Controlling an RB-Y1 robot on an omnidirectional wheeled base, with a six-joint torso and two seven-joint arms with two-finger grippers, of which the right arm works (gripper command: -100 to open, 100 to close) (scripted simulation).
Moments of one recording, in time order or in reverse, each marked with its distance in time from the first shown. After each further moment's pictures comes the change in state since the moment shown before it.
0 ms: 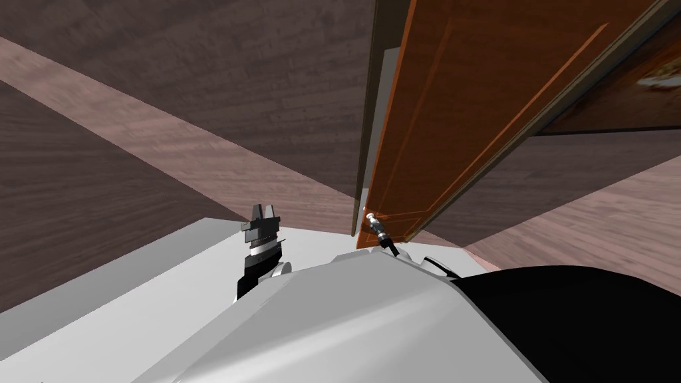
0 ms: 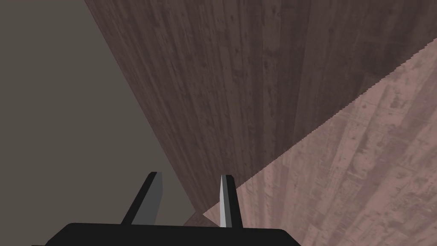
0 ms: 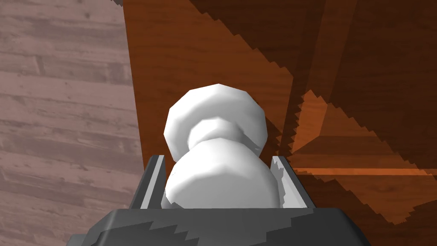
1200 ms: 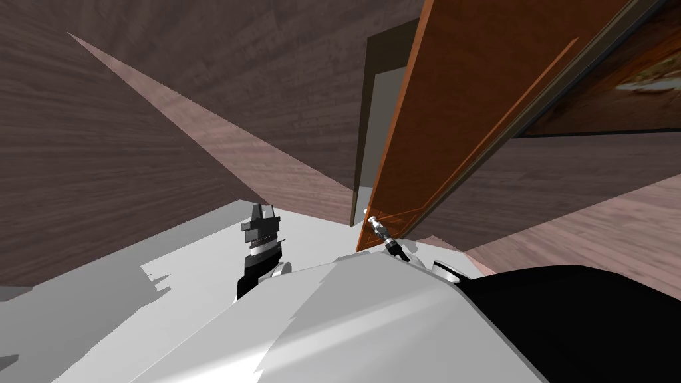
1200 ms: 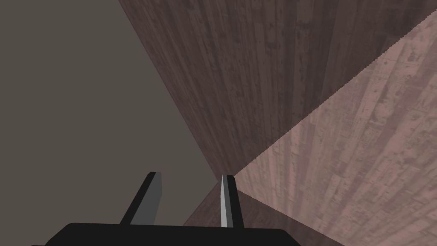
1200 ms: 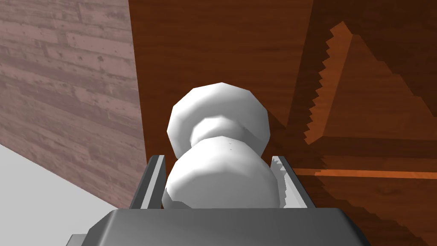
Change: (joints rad) arm 0.064 -0.096 0.114 0.022 0.065 -0.152 -0.143
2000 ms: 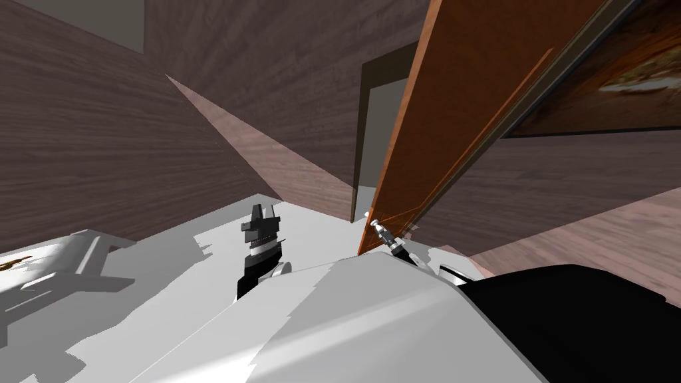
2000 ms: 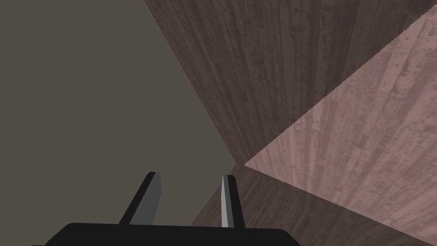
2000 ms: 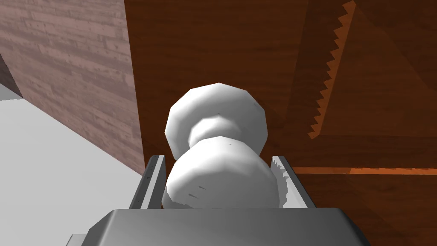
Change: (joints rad) arm 0.046 -0.040 0.044 0.032 0.021 -0.098 -0.055
